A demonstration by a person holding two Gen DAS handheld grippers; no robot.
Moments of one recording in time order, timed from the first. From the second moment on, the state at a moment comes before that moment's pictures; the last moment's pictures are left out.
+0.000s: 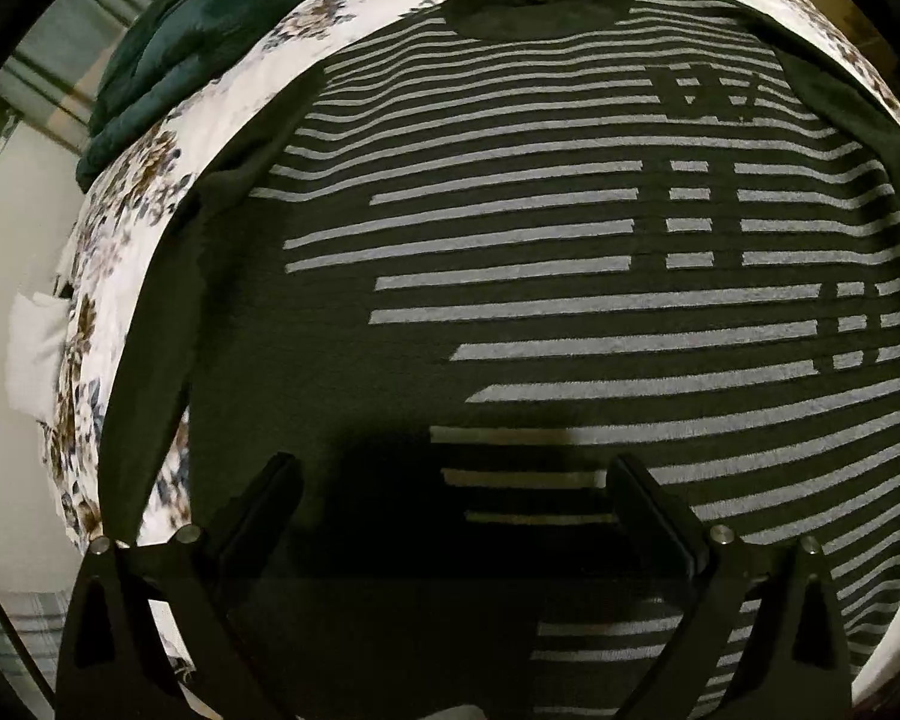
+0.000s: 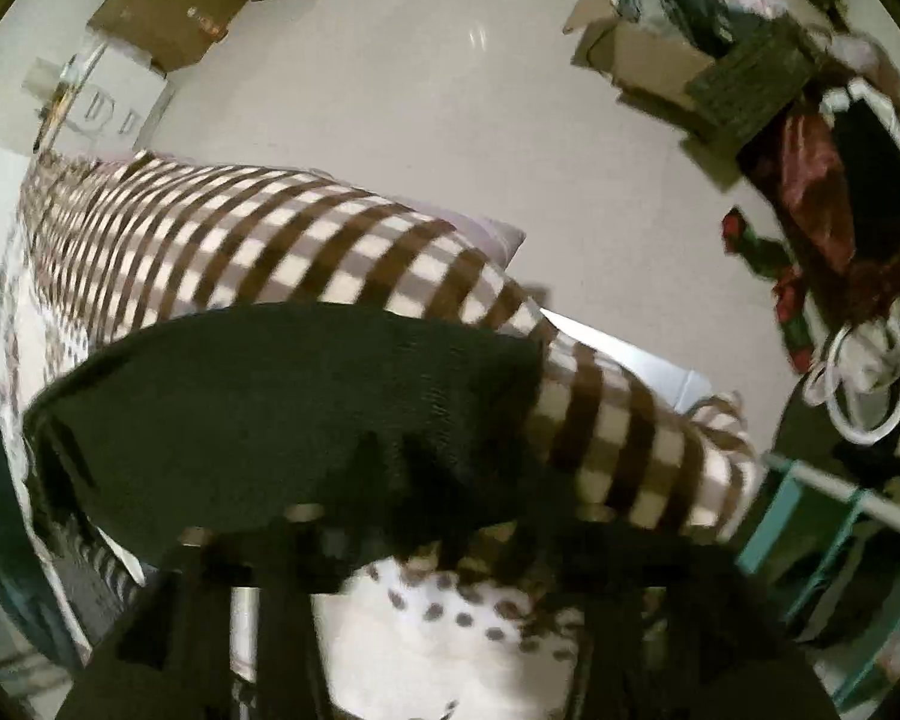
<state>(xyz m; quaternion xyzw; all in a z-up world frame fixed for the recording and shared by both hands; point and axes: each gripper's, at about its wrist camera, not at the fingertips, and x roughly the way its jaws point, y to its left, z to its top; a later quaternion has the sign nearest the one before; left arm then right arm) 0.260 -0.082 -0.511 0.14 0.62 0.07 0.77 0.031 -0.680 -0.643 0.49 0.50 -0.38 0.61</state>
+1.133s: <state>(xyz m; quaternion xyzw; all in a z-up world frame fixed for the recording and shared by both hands) 0.282 0.191 -0.490 0.02 0.59 0.28 0.76 0.519 -0.119 -0.582 0.07 0.61 0.03 0.79</state>
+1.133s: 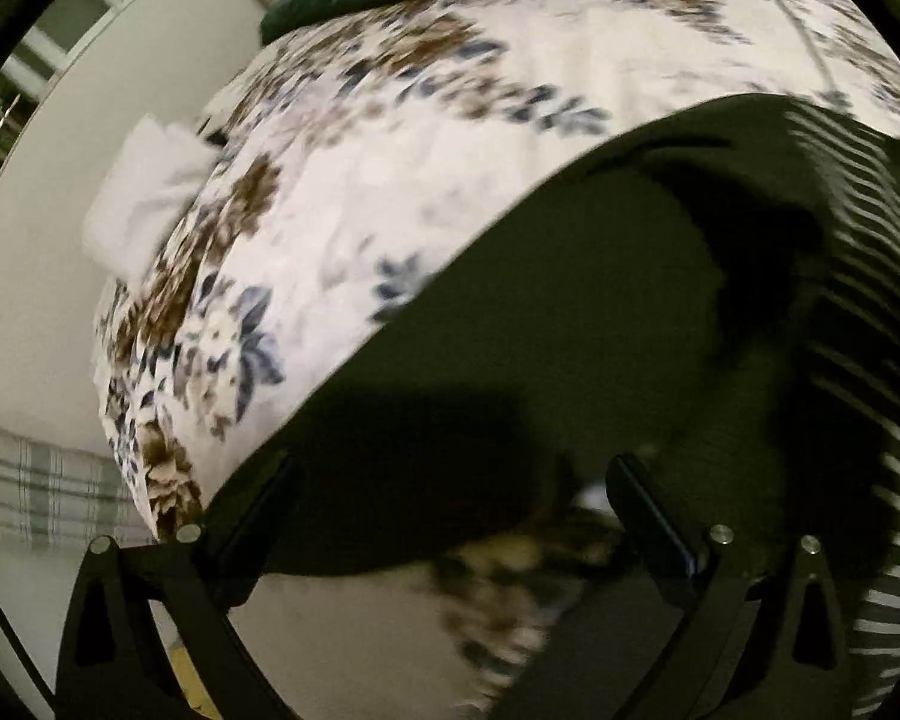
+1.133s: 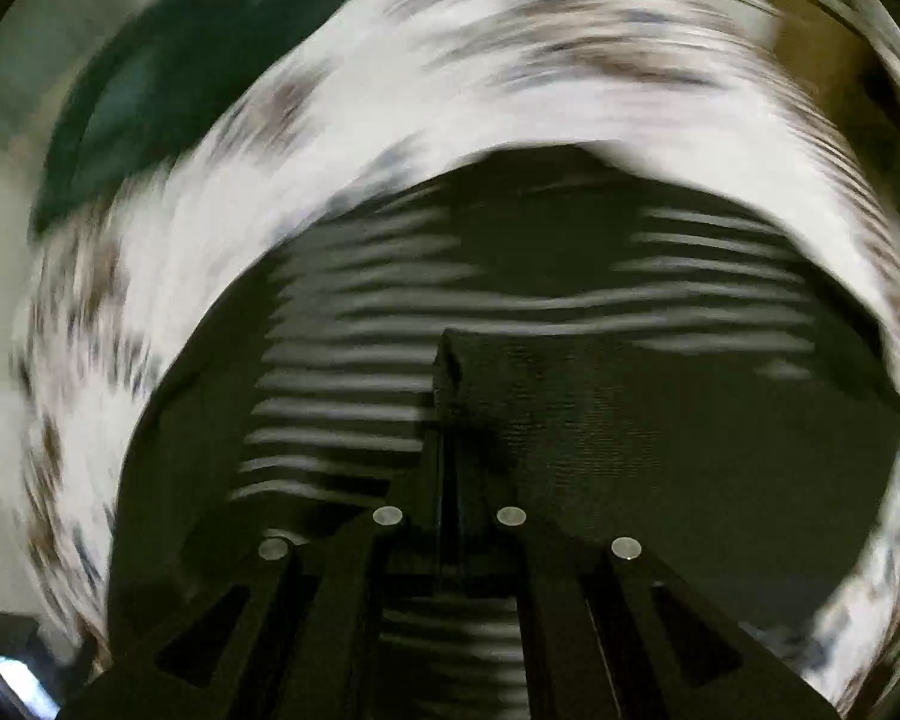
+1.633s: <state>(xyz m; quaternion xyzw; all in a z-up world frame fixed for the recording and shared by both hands) 0.261 0.262 -0.489 -0.04 0.59 0.27 0.76 0.526 0.002 -0.635 0.02 0.65 0.09 0.76</state>
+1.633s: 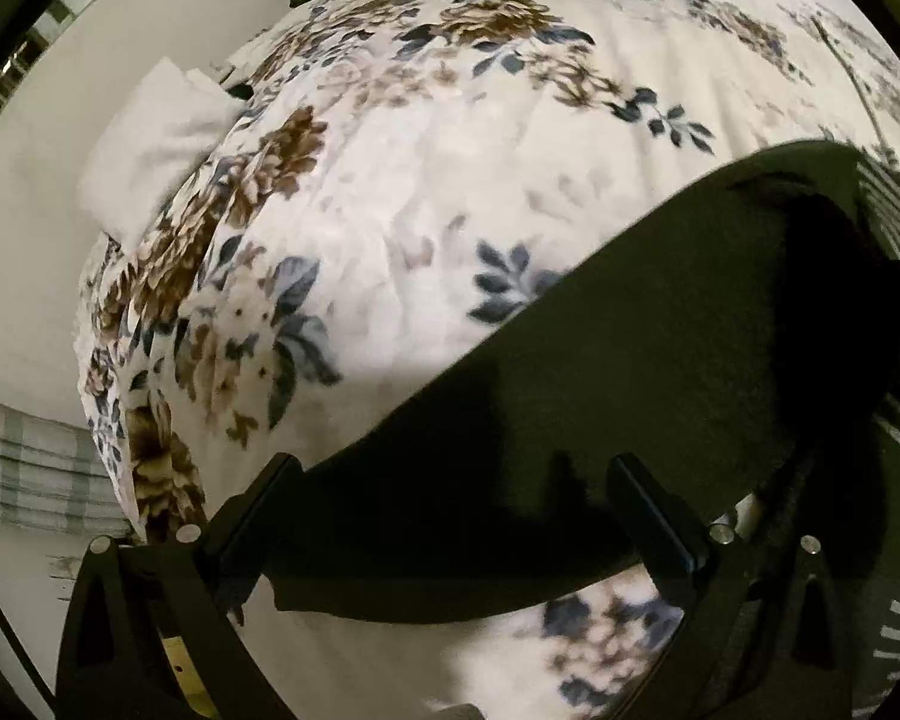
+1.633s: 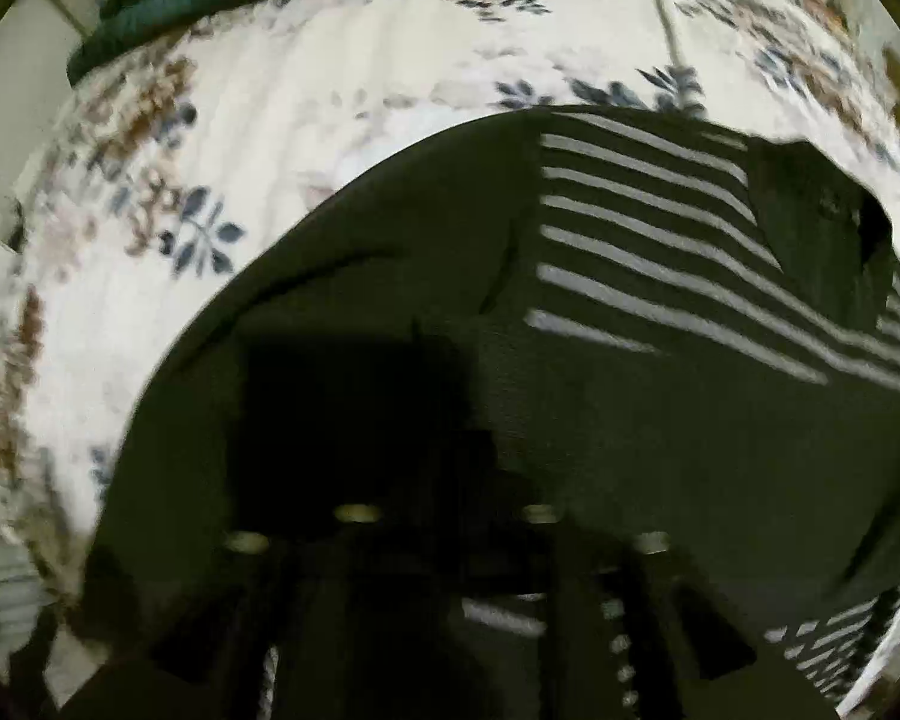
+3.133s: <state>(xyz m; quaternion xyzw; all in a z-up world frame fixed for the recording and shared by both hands) 0.217 0.469 -0.467 -0.30 0.46 0.23 0.80 0.362 -0.120 -0.624 0.04 0.68 -0.08 0.73</state>
